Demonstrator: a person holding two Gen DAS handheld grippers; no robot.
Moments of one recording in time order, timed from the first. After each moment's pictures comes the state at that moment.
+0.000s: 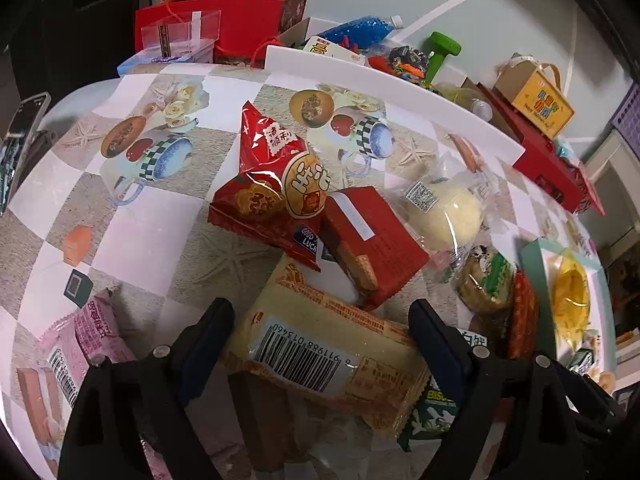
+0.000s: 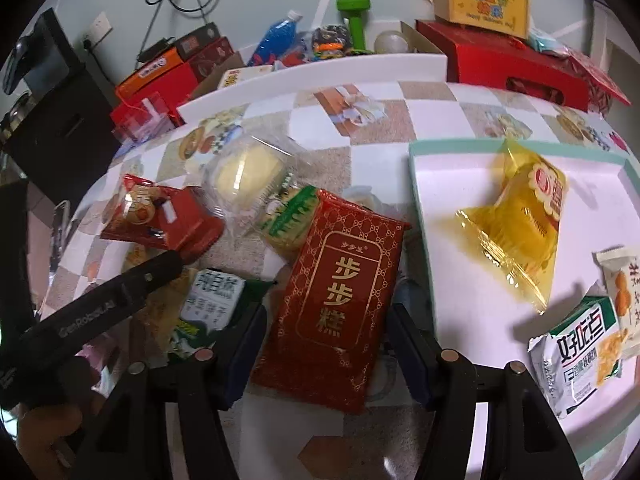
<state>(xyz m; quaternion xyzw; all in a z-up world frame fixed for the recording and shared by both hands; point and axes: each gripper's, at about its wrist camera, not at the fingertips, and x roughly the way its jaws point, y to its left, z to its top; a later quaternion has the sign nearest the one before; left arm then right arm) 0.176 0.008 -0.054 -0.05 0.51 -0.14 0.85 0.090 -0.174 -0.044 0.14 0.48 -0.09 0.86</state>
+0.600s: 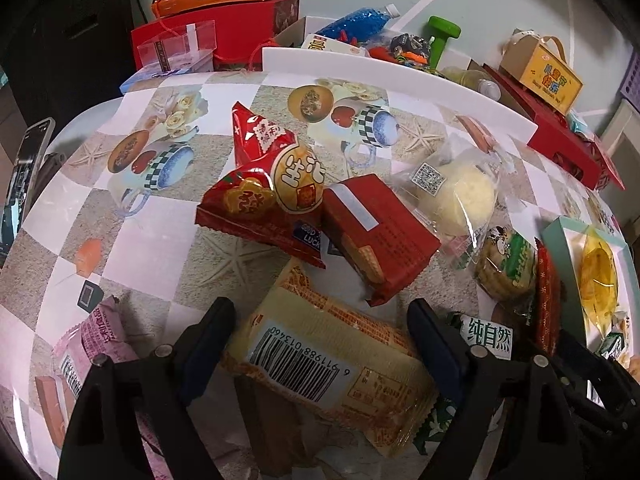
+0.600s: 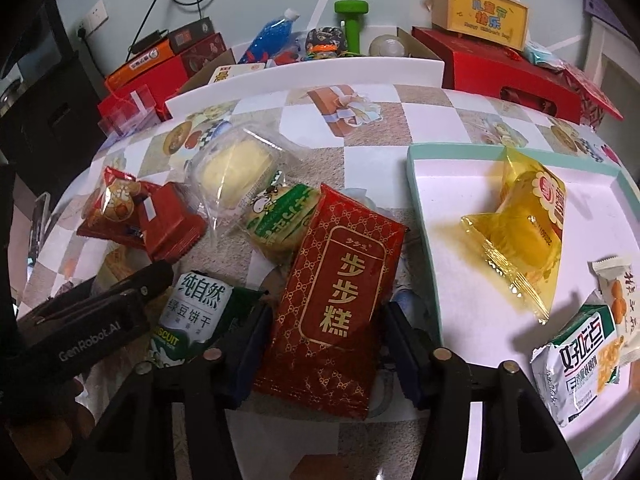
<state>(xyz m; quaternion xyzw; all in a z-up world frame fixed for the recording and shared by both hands) 0.174 -0.001 -0.058 0.01 0.50 -0.12 0.86 0.097 -0.169 -0.051 0.11 0.48 -0.11 0.86</state>
